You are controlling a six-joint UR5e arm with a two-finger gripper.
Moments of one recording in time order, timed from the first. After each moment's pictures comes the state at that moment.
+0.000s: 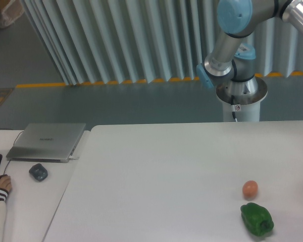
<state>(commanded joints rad) 2.68 -2.15 -1.33 -0.83 1.60 1.36</state>
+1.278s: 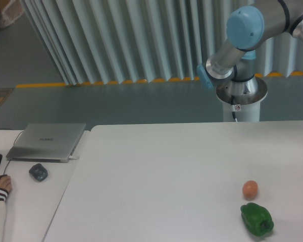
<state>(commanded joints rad) 2.70 -2.26 -1.23 -0.83 1.60 1.36</state>
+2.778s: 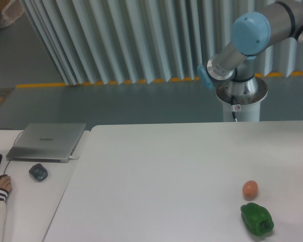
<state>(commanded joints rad) 2.71 -2.31 -1.21 -0.80 1.60 1.36</state>
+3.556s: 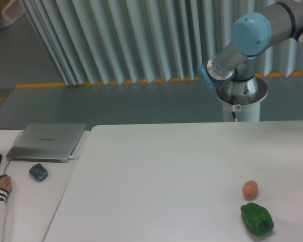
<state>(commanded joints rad) 2.71 -2.30 -1.22 -0.80 1.60 1.35</state>
